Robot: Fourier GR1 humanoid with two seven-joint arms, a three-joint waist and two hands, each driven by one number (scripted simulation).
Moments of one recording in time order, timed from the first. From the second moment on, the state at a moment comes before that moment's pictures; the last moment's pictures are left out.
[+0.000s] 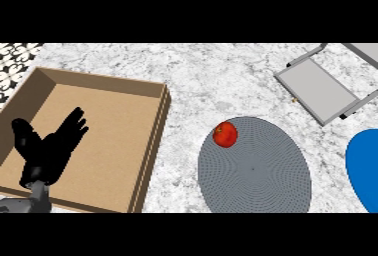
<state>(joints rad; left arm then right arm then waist) -0.05 0.38 -0.07 -1.51 0.32 0.12 0.34 -1.39 -0.67 -0.32 -0.48 1.18 -0.22 0.84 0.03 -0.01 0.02</state>
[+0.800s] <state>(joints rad) -0.04 0.38 -0.06 -1.51 0.30 0.12 0.34 -1.39 -0.66 -0.49 -0.61 1.04 -0.58 0.80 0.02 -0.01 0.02</state>
